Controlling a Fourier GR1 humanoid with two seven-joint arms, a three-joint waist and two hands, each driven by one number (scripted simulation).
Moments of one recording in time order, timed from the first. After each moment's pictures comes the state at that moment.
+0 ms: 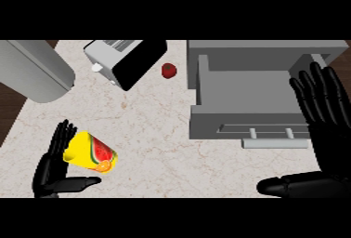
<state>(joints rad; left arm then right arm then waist) -0.03 0.17 0.25 -1.01 0.07 -0.29 -0.69 -0.09 -0.08 -0.03 -2.07 -0.13 0.11 0.16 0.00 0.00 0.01</state>
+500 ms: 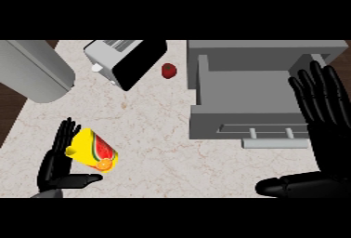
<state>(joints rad) -0.10 0.18 0.25 -0.88 0.07 -0.32 -0.77 -0.10 -0.07 -0.02 -2.08 -0.13 0.11 0.16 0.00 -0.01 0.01</state>
